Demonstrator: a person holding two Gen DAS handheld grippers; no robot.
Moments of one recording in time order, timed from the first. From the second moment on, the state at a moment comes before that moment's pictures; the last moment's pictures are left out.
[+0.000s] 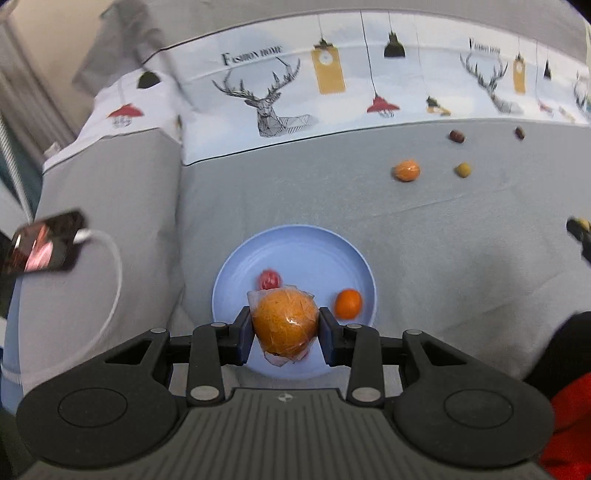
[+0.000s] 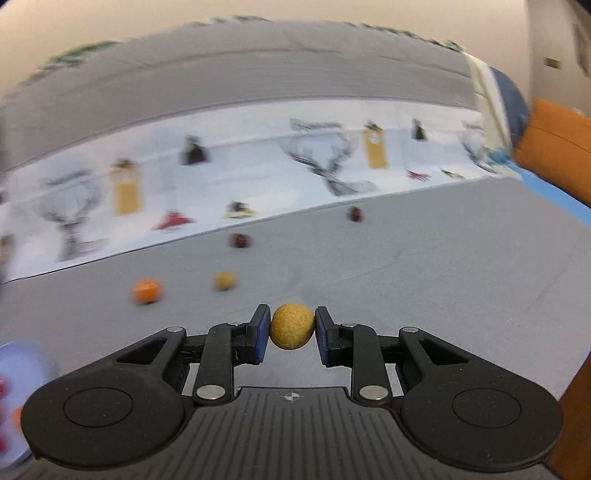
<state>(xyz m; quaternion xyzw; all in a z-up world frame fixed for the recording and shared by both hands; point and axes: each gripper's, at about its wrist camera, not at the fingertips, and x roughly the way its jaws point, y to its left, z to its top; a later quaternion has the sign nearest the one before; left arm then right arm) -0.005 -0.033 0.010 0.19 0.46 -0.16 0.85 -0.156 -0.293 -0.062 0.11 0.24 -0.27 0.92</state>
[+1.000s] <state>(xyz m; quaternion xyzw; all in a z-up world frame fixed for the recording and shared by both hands) -0.110 0.047 0.010 0.11 0.42 -0.18 0.88 -0.236 -0.132 0.001 0.01 0.26 -0.06 0.96</state>
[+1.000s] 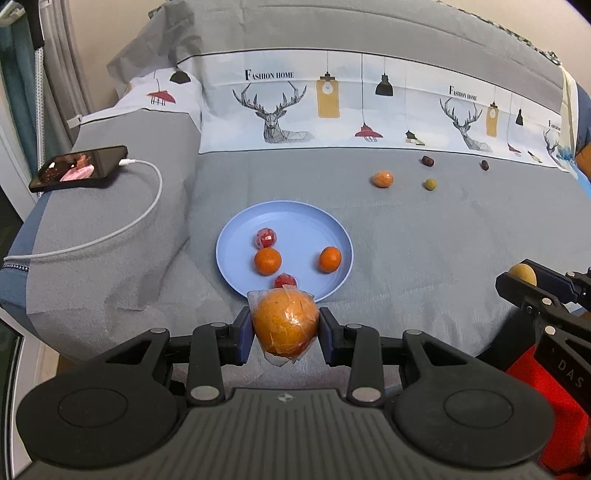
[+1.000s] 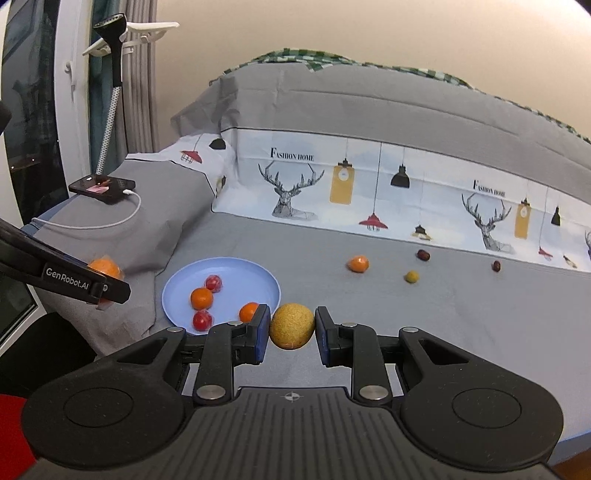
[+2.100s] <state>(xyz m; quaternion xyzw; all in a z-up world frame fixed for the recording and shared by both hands) -0.059 0.064 -0.004 0.09 0.45 -0.15 0.88 -0.195 -0.127 -0.017 -0.02 0.32 -0.02 0.95</state>
